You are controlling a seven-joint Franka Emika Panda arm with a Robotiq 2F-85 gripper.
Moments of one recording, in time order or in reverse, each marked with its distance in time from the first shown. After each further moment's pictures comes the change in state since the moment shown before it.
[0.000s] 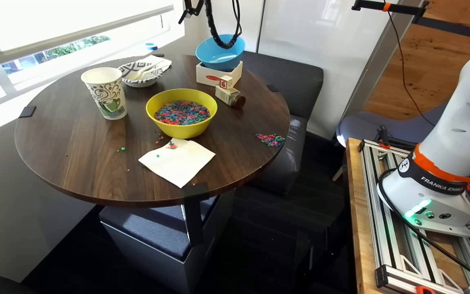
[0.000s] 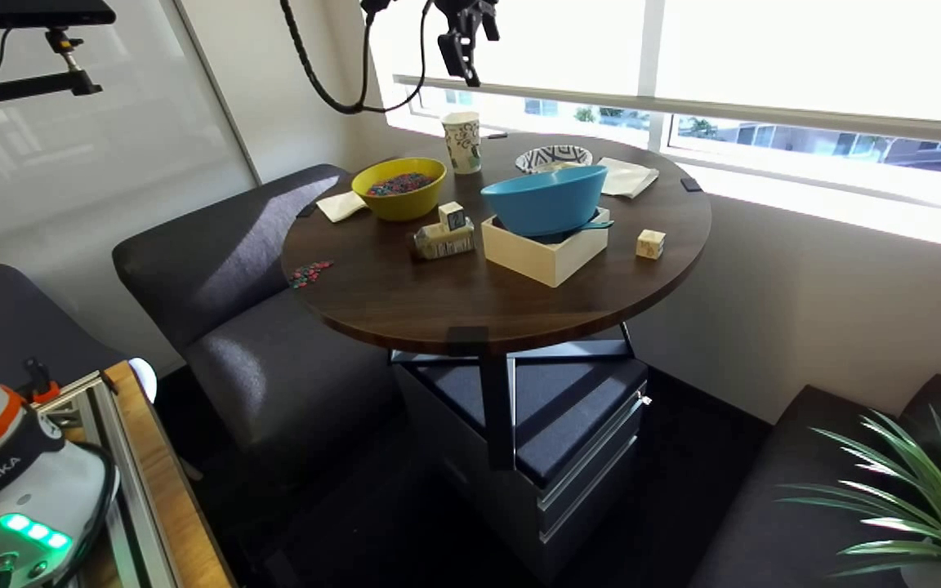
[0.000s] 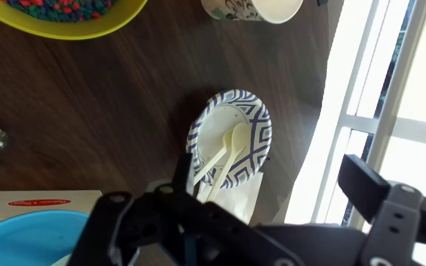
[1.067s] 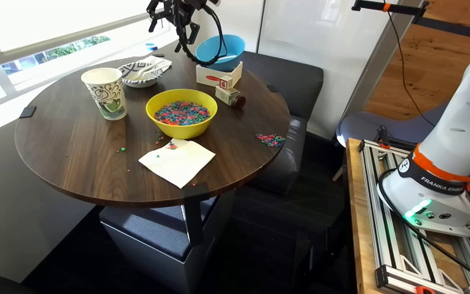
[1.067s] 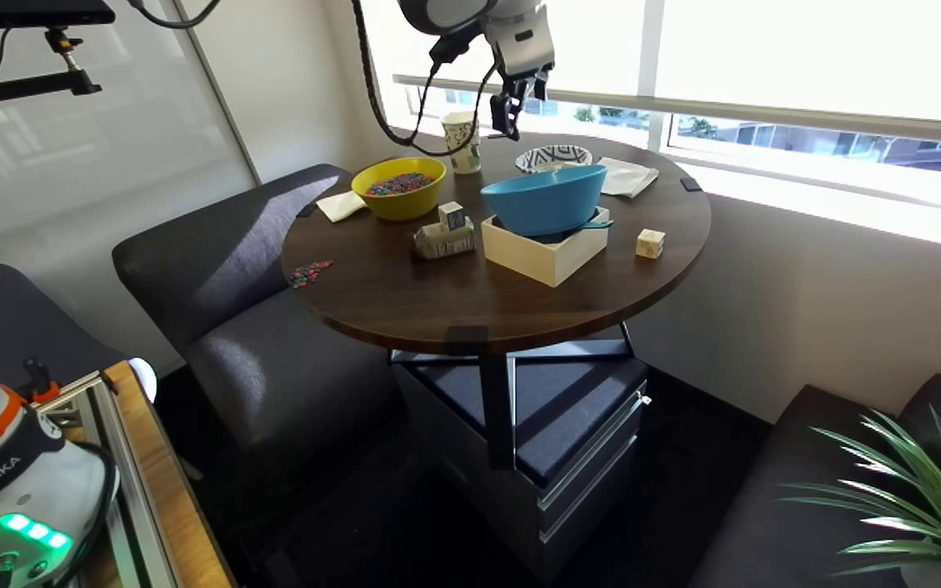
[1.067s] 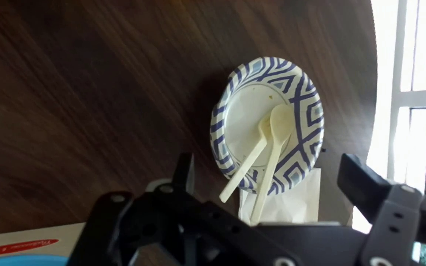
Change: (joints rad) arm -0.077 0.298 -0.006 0.253 0.134 -0.094 0.036
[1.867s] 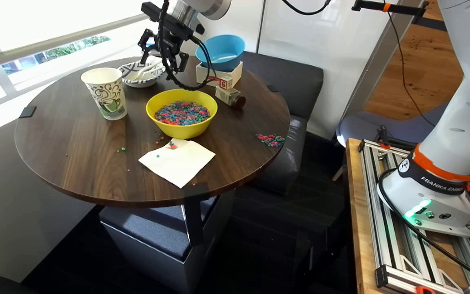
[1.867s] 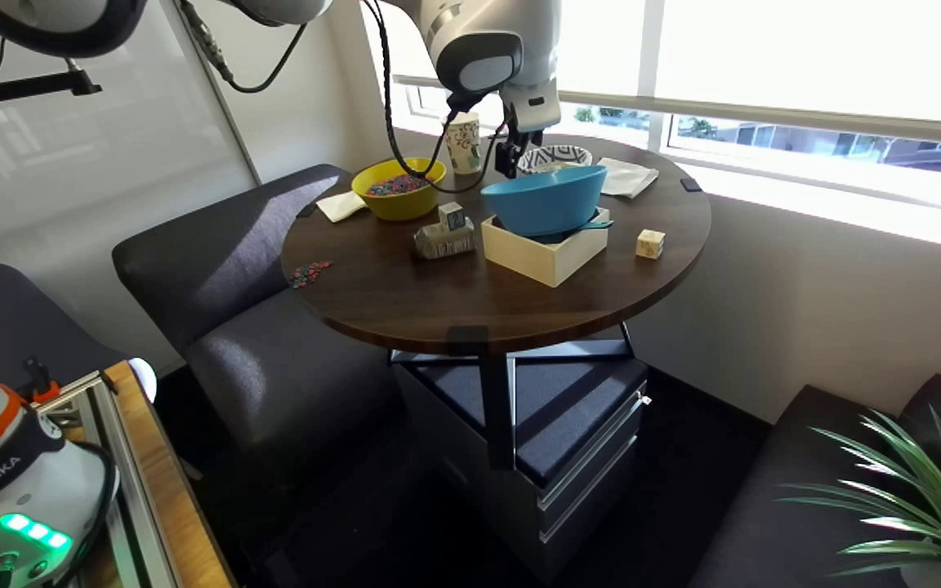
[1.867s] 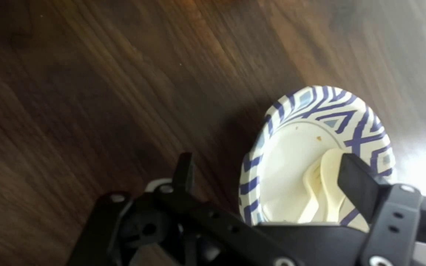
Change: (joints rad) arm -0.006 0.222 0.040 0.187 0.022 -0.074 -0.003
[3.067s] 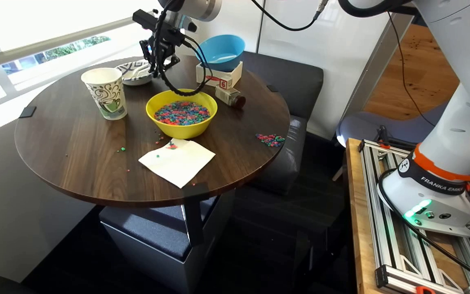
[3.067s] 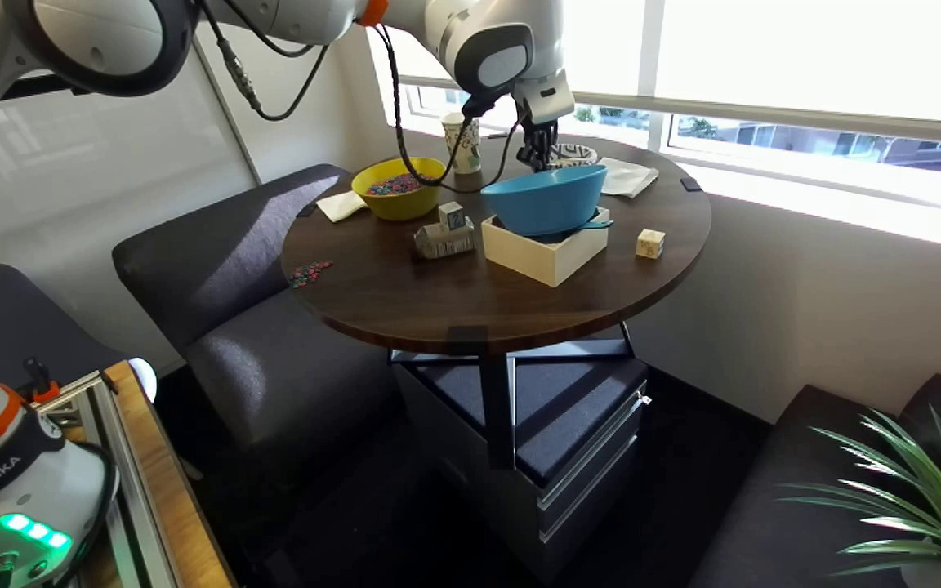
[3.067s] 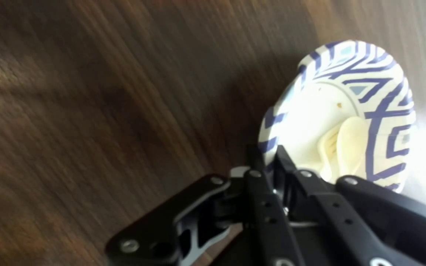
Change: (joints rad) arm 0.043 0.118 -0.051 0.186 -0.186 -0.018 0.099
